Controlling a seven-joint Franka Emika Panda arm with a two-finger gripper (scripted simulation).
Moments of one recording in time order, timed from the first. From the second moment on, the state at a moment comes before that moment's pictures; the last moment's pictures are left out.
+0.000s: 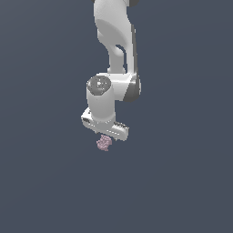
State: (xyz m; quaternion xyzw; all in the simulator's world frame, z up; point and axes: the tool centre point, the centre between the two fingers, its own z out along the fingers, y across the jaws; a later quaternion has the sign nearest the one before) arm 0.026 -0.048 0.117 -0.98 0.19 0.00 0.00
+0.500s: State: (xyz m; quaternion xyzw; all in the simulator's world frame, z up) arm 0.027 -0.063 0.102 -0.97 0.24 0.00 0.00
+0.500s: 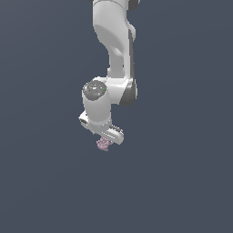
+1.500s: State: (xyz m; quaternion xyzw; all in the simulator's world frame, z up) arm 0.027 -0.064 0.051 -0.97 0.25 0.00 0.00
